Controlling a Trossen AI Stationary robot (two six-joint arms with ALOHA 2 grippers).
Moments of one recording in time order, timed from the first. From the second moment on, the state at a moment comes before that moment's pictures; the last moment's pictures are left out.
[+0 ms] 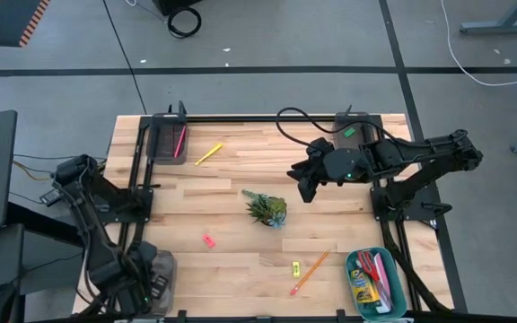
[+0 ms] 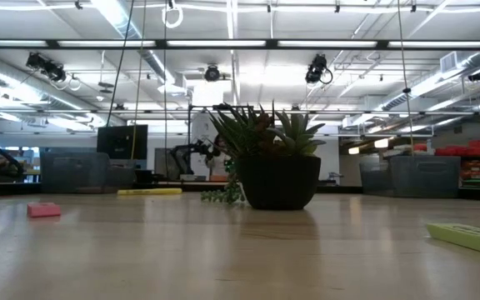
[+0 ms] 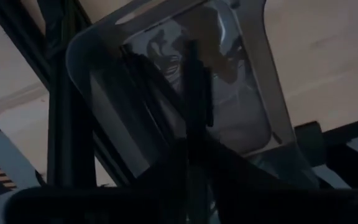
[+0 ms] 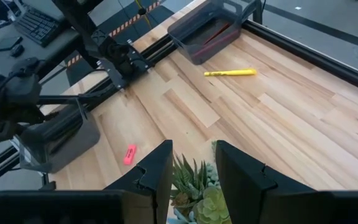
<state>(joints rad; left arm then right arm) -1.10 1.54 1.27 -1.24 0.07 -2.22 0.22 1.31 1.45 -0.77 0.44 0.74</state>
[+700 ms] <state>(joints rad) -0.76 1.49 1.27 -1.26 -0.11 -1.69 0.22 1.31 1.45 -0.77 0.44 0.77</state>
